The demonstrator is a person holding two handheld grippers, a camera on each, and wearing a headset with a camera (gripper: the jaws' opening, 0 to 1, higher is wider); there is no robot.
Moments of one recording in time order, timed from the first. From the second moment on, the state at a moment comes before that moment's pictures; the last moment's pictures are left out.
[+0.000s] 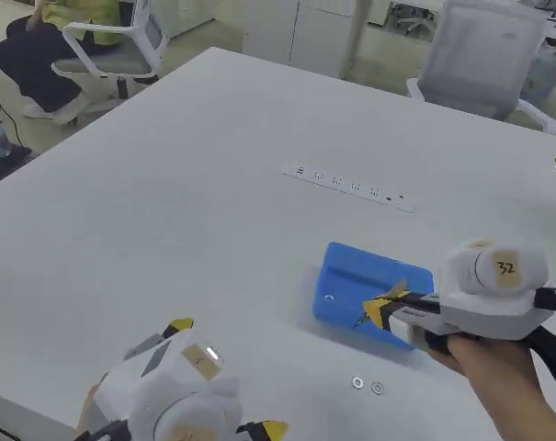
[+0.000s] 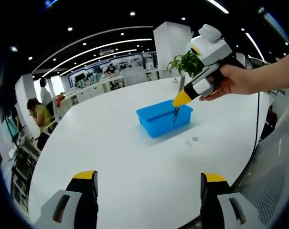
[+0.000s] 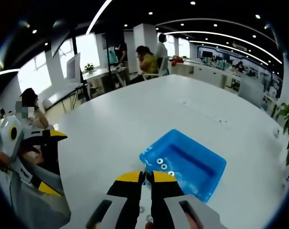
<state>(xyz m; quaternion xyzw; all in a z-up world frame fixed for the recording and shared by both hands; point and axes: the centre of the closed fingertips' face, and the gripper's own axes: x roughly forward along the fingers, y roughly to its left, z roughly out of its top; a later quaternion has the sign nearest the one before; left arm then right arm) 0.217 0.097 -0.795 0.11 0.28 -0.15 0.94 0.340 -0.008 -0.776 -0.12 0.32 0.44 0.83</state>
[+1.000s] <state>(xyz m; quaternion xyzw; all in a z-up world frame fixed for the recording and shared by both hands) 0.218 0.099 -0.796 0.12 0.29 -0.14 0.94 0.311 -0.036 -0.821 -0.11 0.36 0.42 0.82</state>
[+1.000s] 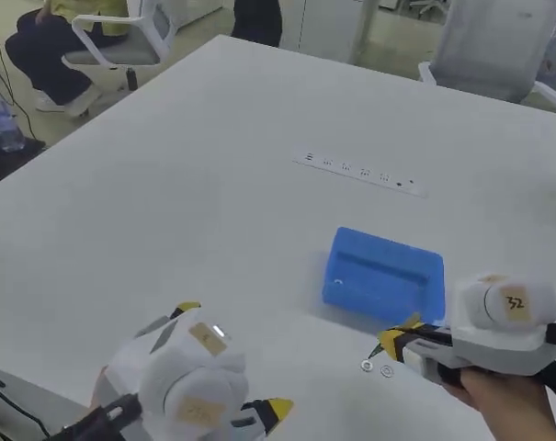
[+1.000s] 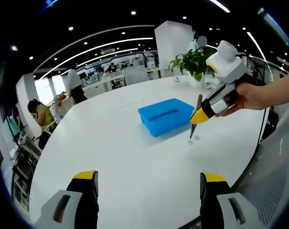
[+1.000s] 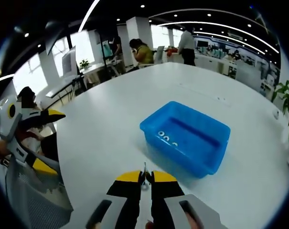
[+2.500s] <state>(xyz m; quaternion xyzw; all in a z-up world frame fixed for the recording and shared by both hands) 0.219 0.096 -0.788 0.10 0.27 -0.15 0.95 0.309 -0.031 -0.816 -0.11 0.36 0.41 0.83</state>
